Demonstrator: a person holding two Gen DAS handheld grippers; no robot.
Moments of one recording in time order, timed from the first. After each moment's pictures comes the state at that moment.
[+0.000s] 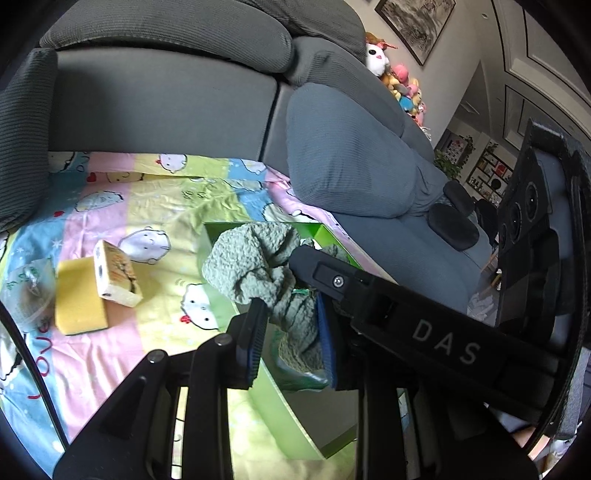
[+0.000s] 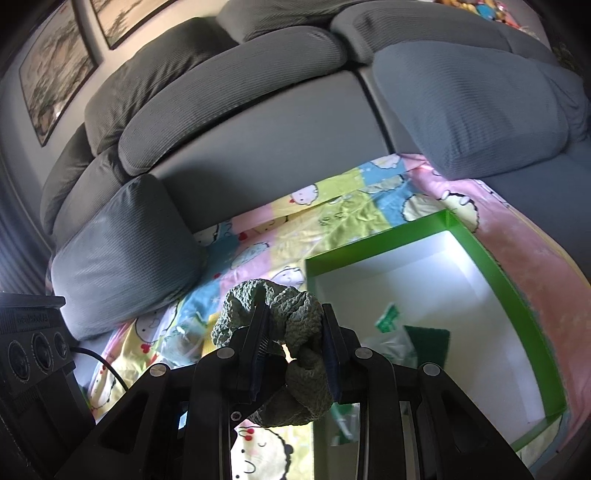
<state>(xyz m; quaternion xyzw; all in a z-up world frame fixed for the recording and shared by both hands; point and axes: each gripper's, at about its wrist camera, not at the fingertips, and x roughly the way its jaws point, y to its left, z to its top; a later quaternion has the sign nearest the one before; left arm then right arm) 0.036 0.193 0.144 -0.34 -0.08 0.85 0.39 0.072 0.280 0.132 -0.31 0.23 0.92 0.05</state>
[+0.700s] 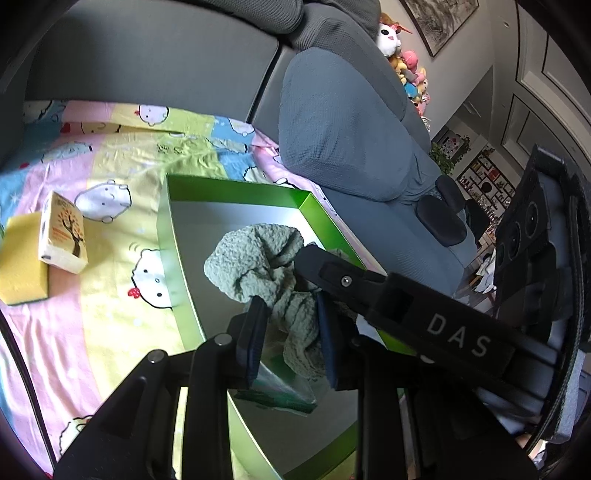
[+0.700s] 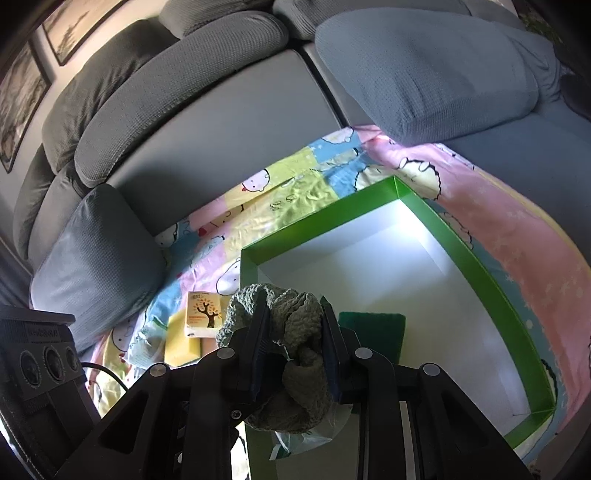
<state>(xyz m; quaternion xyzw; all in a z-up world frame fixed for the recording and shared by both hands) 0.021 0.229 0.110 -0.40 -0.12 0.81 0.41 0.073 0.325 0.101 -0.34 0.28 0.89 0.10</state>
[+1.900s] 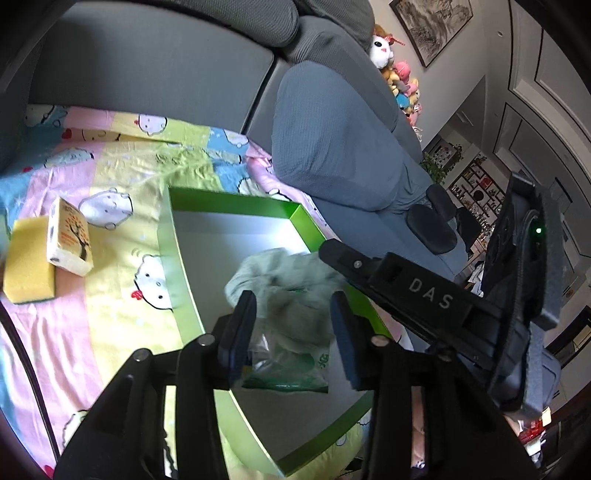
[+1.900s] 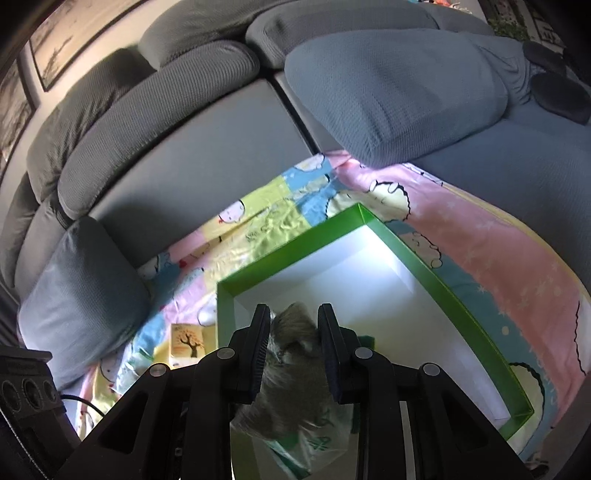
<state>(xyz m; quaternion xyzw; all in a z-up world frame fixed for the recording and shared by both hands) 0.031 0.210 0.129 -0.38 -0.13 0.81 0.42 0.089 0.334 0.112 -0.29 0.28 0.90 0.16</state>
